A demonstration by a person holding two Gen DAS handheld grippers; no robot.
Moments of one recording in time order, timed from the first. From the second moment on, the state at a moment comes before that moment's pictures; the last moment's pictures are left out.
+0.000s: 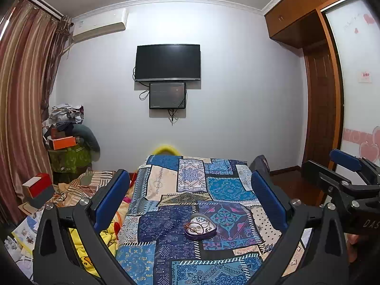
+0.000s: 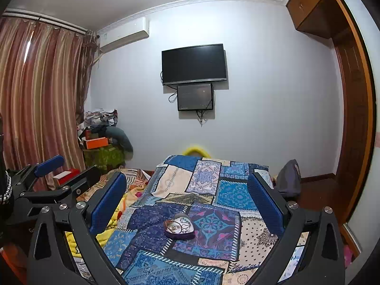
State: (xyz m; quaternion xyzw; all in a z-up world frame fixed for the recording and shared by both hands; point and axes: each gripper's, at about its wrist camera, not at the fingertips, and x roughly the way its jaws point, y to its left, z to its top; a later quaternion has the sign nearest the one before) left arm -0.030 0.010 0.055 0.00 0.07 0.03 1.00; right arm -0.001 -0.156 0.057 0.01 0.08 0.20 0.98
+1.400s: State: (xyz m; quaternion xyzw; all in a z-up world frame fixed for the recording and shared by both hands) left arm -0.027 0.014 0.052 -0.01 0.08 0.01 1.00; right arm 0.002 -0.159 0.057 0.01 0.09 0.20 0.98
